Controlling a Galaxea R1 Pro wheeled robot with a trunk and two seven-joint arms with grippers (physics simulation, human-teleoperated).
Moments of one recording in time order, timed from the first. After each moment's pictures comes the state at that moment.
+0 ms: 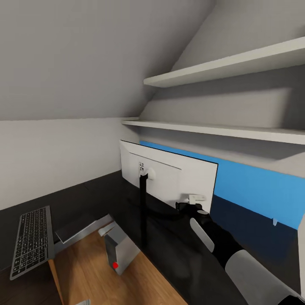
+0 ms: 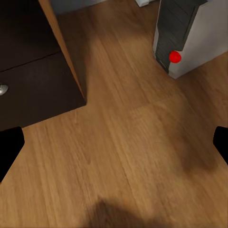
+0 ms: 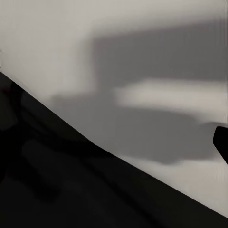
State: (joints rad) left arm -0.05 0.19 -0.55 -0.86 0.73 -0.09 0.62; right arm -0.72 -0.06 0.50 -0.86 -0.57 0.31 -0.35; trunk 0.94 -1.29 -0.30
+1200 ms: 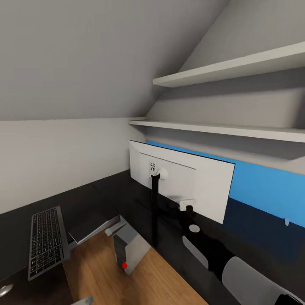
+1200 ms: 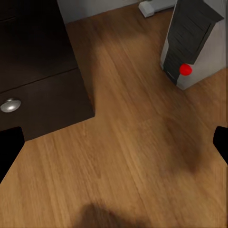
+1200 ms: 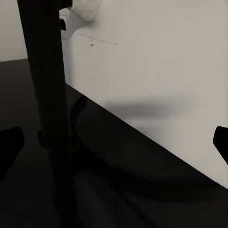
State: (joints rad) left arm -0.05 0.19 -0.55 -0.90 0.73 -0.09 0.62; right arm -0.71 -0.06 0.76 -0.75 -0.54 -0.07 -0.34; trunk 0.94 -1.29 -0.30
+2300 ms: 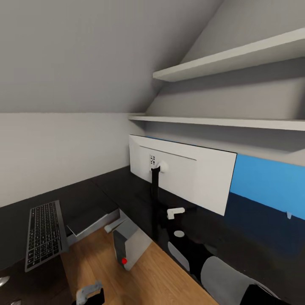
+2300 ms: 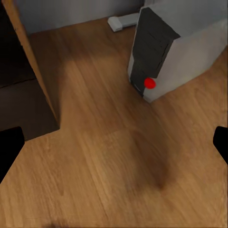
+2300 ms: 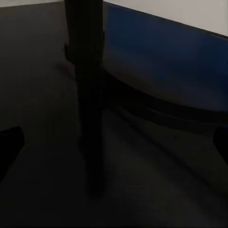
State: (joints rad) left arm -0.05 0.19 -0.57 -1.07 0.74 -0.05 0.63; right arm -0.75 0.12 0.77 -0.49 -0.55 -0.08 -0.35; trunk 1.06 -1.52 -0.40
